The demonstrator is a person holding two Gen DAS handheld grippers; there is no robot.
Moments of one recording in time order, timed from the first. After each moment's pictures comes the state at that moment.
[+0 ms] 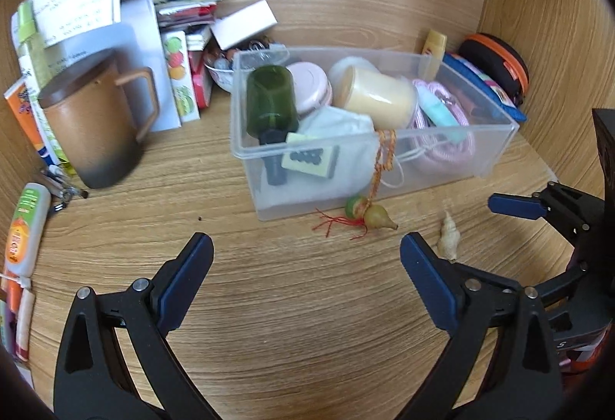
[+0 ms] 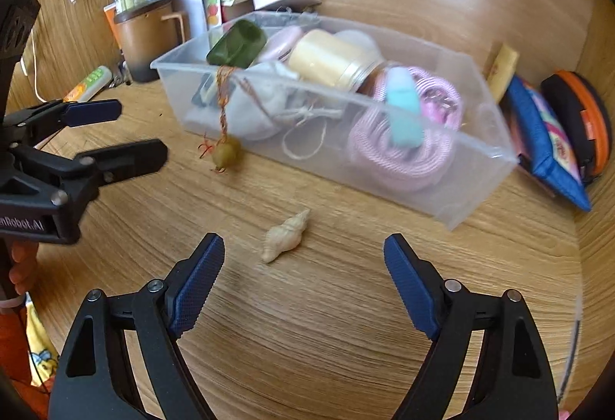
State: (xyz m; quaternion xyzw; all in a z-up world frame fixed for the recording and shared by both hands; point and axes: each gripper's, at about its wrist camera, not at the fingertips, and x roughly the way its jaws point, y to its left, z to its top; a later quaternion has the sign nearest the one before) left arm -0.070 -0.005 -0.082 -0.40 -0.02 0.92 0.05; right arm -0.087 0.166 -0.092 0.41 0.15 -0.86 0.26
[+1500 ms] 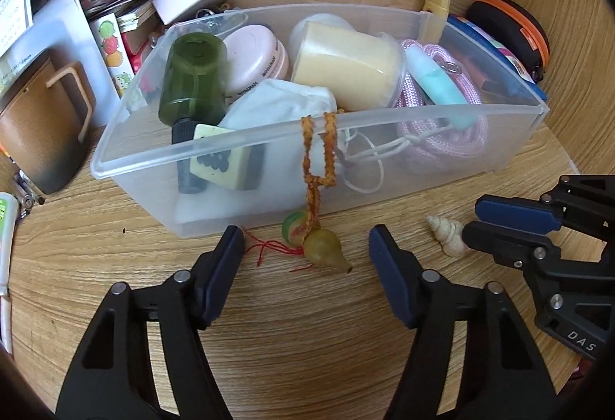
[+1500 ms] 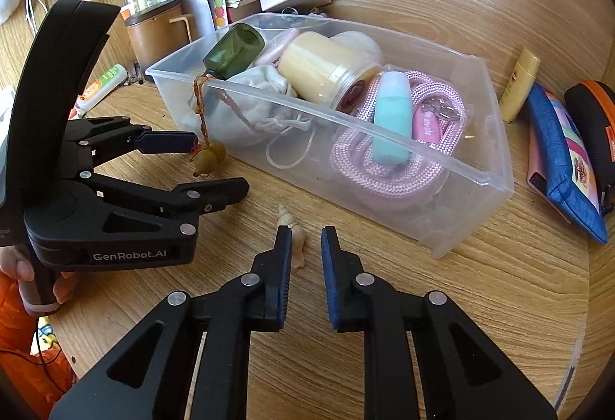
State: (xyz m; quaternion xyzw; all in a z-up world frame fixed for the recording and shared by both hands) left arm -0.114 0.044 -0.108 -0.44 0.00 0.90 0.03; right arm -0.118 0.188 -0.089 0.41 0.15 -0.84 0.31
